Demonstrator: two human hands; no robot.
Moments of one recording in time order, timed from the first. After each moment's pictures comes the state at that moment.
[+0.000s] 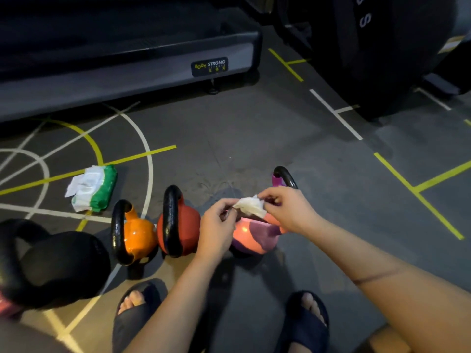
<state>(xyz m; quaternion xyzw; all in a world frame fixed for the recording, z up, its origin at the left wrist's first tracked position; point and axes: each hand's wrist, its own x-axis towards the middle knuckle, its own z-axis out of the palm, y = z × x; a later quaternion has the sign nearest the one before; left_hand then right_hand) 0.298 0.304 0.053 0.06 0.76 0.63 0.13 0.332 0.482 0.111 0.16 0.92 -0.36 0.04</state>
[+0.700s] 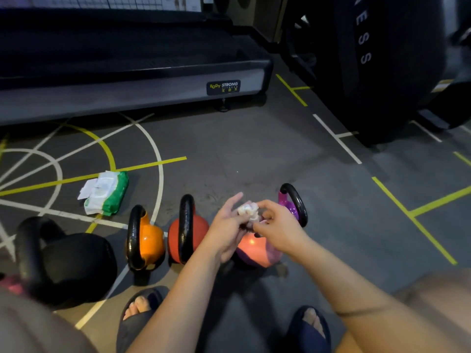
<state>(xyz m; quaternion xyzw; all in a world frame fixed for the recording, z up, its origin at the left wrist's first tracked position) 0.282 0.289 0.097 -0.08 0.49 0.80 0.34 0.335 0.414 0.133 0.20 0.81 -0.55 0.05</state>
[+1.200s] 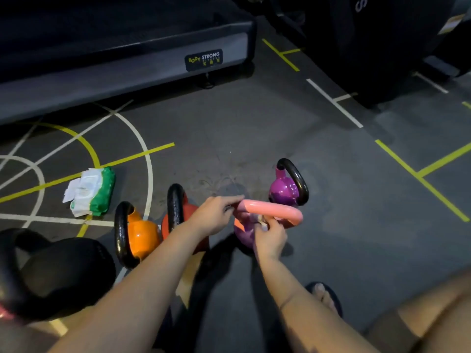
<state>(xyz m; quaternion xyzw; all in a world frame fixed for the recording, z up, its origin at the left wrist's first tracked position) 0.227 0.278 0.042 0.32 0.87 0.28 0.24 0.338 0.387 -0.014 0.51 0.72 -0.46 -0.14</state>
